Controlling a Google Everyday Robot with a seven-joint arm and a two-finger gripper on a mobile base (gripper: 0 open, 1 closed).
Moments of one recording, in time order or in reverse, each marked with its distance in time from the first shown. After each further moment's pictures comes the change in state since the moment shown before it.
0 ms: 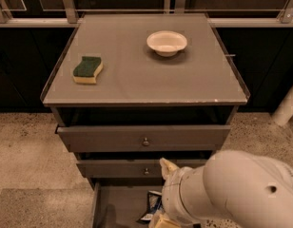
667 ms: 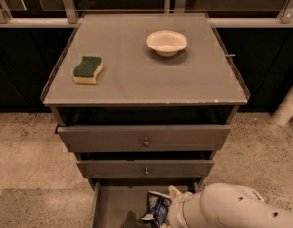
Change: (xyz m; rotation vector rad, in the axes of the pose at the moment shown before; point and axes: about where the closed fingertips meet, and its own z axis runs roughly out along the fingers) arm 0.100 0.009 0.120 -0.075 0.008 0.221
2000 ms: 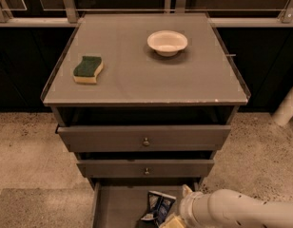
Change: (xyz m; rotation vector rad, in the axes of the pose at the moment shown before) arm 0.066 -0.072 0.069 0.093 -0.066 0.188
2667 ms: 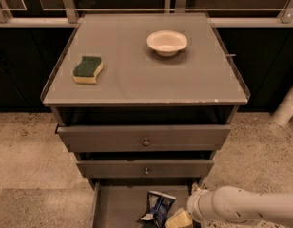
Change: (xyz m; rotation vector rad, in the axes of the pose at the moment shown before) arm 0.040 -0.055 0.031 0.062 0.038 0.078
